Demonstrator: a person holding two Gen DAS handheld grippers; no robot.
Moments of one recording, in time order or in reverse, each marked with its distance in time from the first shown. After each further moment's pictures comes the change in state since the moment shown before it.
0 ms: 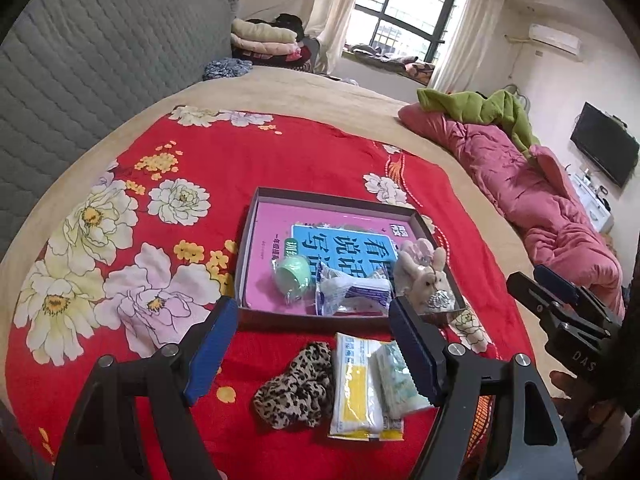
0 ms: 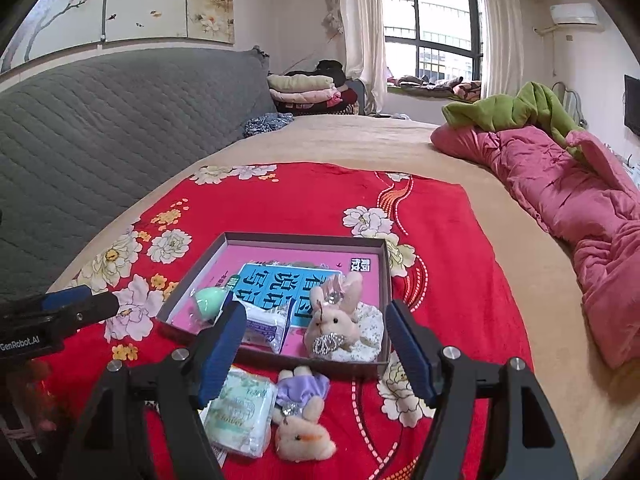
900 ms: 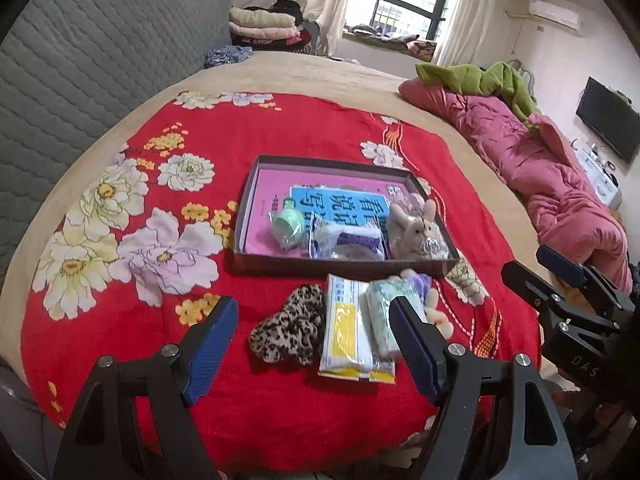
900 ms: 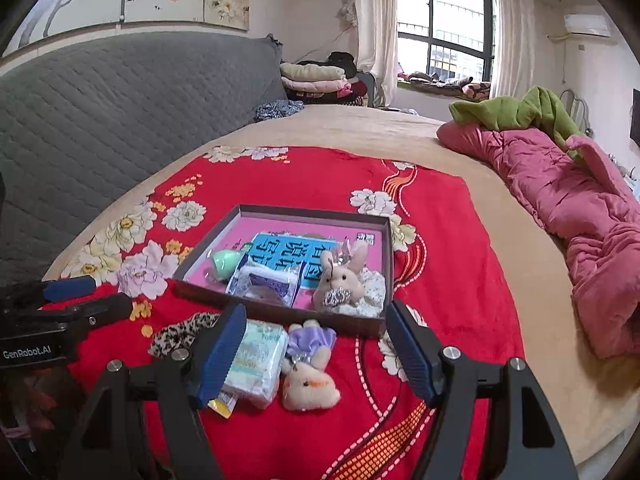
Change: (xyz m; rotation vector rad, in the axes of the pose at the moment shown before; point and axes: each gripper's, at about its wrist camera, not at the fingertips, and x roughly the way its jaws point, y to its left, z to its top) left arm -0.027 -0.022 -0.041 0.035 0.076 0.049; right arm -0.034 0.016 -0.031 -0.058 0.045 0.002
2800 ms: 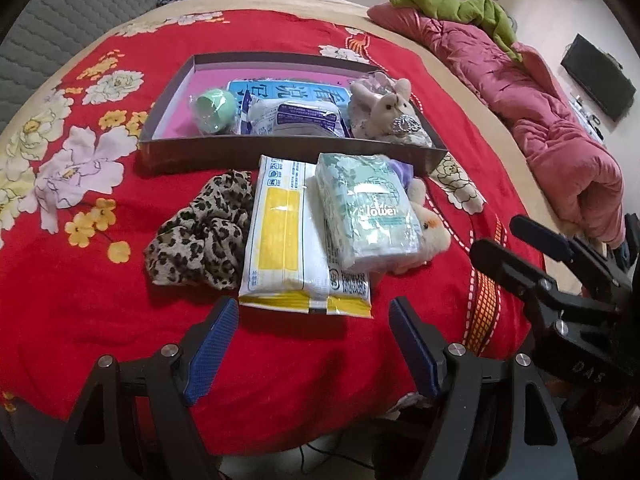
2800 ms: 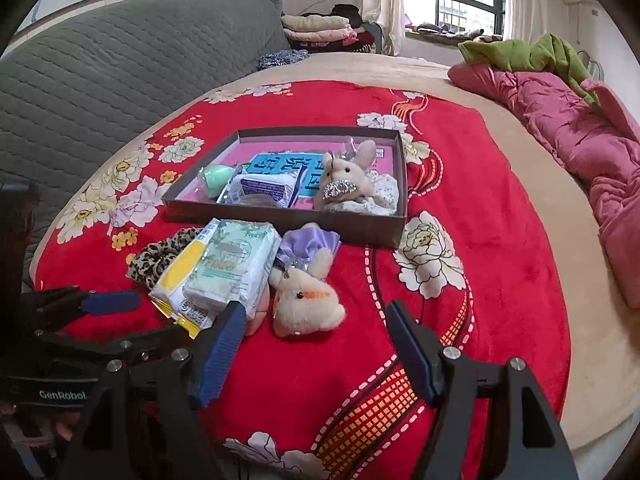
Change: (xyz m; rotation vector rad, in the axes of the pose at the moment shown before) left arm 0.089 -0.034 -0.061 0.058 0.242 -0.105; right arm 0.044 -0.016 -0.069 0.036 0.173 0.060
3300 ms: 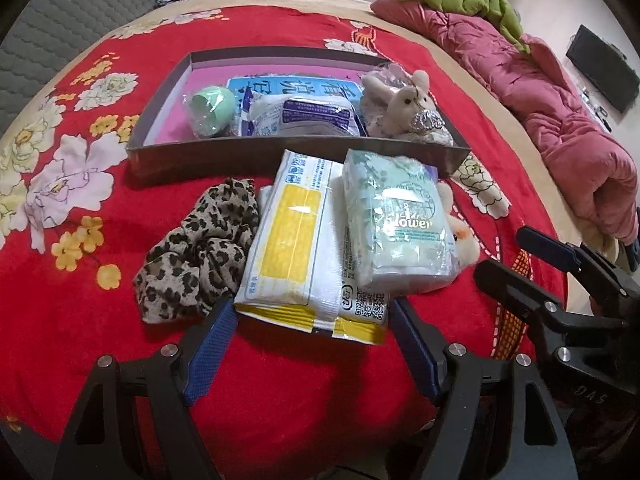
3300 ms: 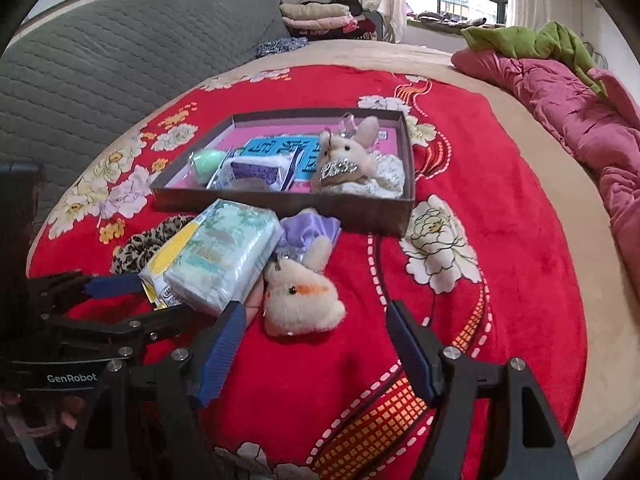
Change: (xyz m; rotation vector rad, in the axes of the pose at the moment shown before) left arm 0.027 0.004 0.014 0.033 0.009 0.042; right arm 0.027 -0.004 -0.002 0.003 0.045 0.009
